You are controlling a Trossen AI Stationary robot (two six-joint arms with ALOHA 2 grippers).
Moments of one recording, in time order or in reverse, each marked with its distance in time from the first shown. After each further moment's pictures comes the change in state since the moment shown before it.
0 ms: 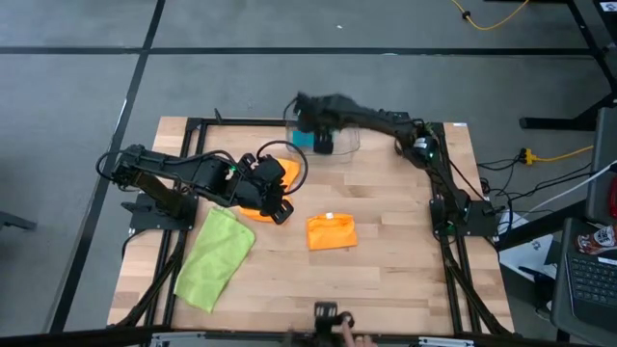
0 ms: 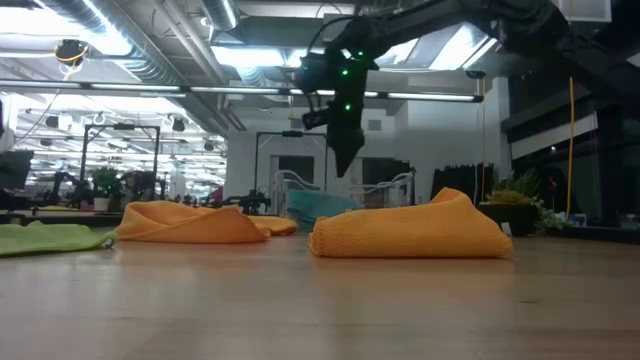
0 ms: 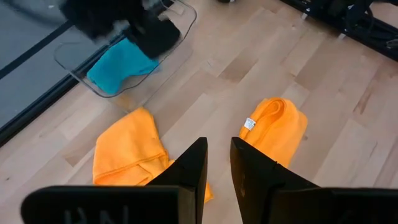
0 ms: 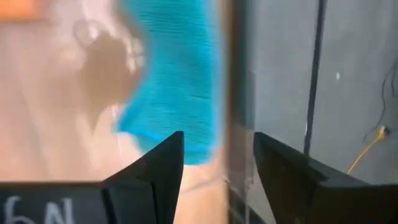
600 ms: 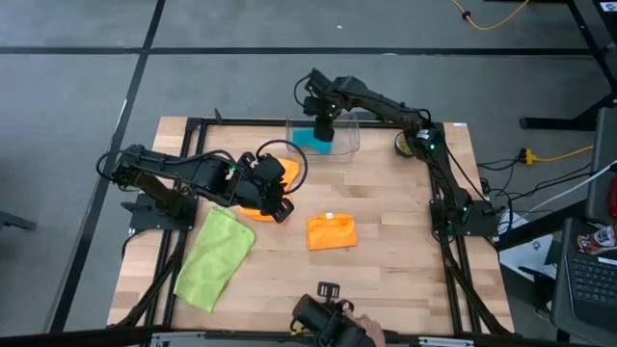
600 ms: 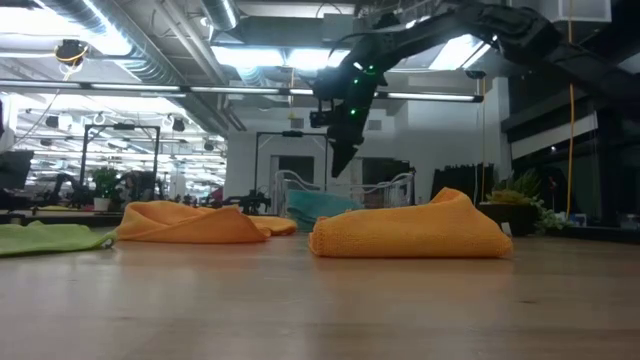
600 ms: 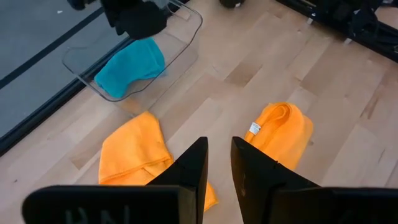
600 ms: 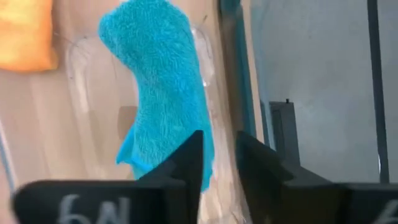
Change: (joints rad) left arm 0.002 0.000 0.000 0.000 -0.026 0.000; right arm -0.144 0.021 0.041 0.069 -0.312 -0.020
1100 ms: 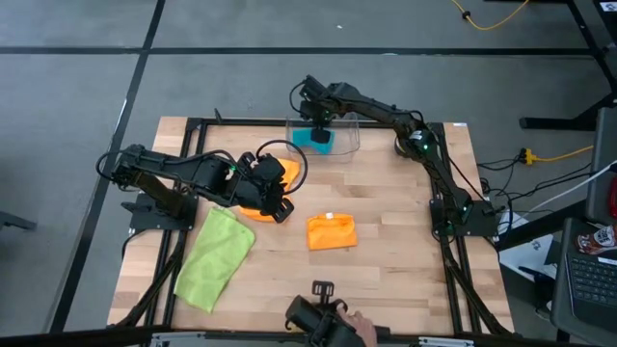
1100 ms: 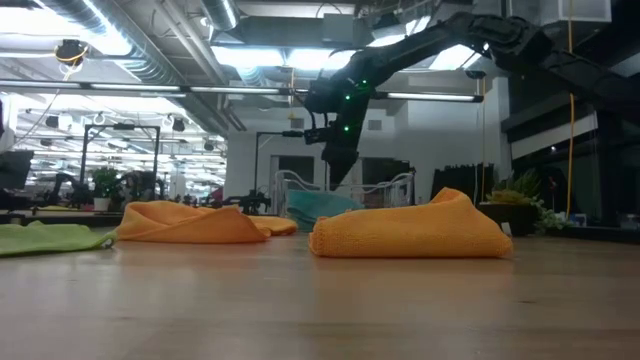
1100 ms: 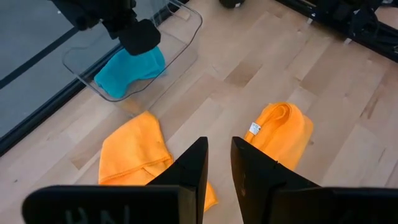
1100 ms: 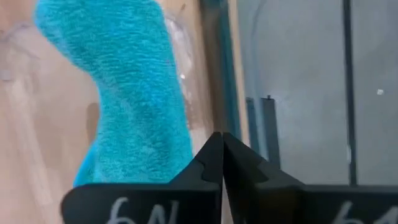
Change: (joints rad) left arm 0.000 0.000 0.000 0.000 -0.001 0.000; right arm 0.017 0.062 -0.002 0.072 0.111 -0.025
